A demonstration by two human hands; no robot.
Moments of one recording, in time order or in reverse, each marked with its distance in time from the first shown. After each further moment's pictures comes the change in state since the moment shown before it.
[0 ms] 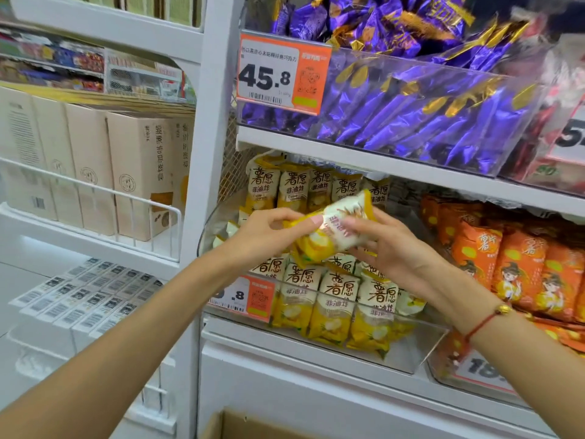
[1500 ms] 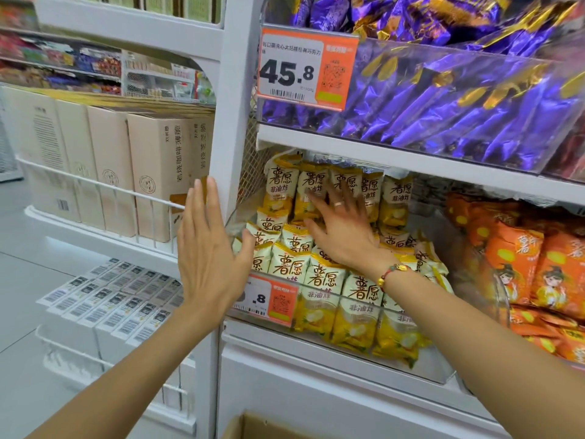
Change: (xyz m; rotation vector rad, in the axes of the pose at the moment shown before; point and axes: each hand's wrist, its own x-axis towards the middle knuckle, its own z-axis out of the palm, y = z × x) left_hand -0.008 -0.085 -0.033 0.765 0.862 0.235; right_hand 0.098 0.048 0.039 -1.521 0.233 -0.484
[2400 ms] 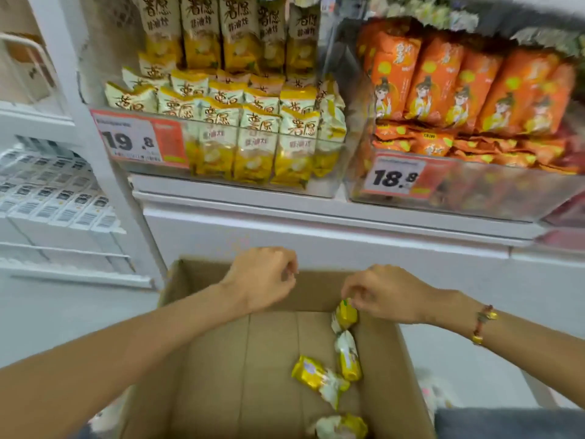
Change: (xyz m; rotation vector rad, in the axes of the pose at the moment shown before) left_hand -0.211 0.111 0.014 -0.055 -1.089 0.366; right_hand -0.335 0.069 -0.041 0.111 -0.888 0.063
